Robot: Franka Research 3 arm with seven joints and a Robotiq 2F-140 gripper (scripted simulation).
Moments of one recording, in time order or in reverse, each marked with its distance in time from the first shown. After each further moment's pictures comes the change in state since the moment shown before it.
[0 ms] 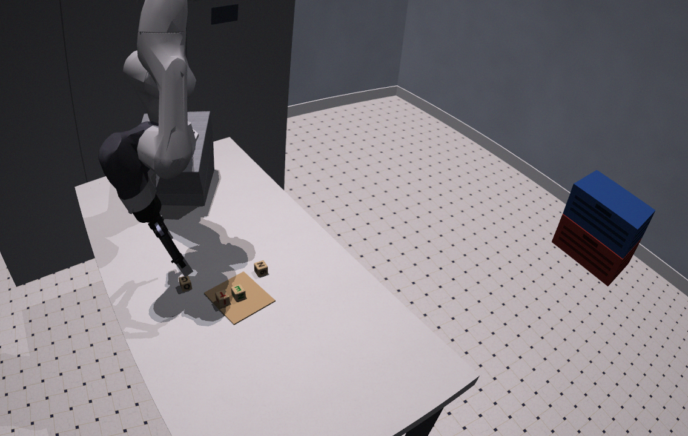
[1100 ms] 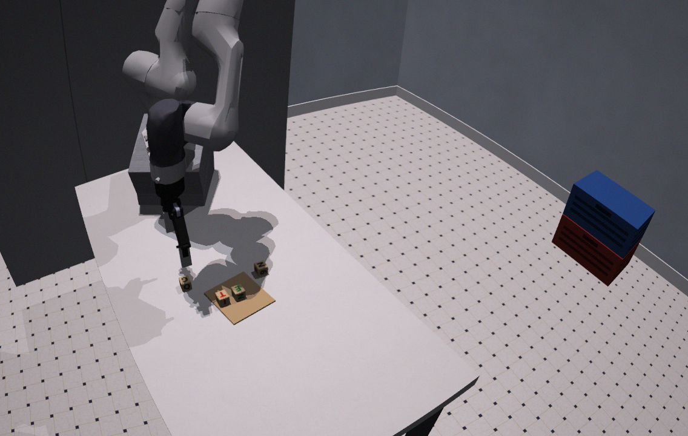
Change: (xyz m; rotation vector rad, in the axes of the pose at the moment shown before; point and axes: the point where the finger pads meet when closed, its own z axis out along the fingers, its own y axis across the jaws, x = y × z) arm 0.016 0.000 -0.023 -0.012 -0.345 0.072
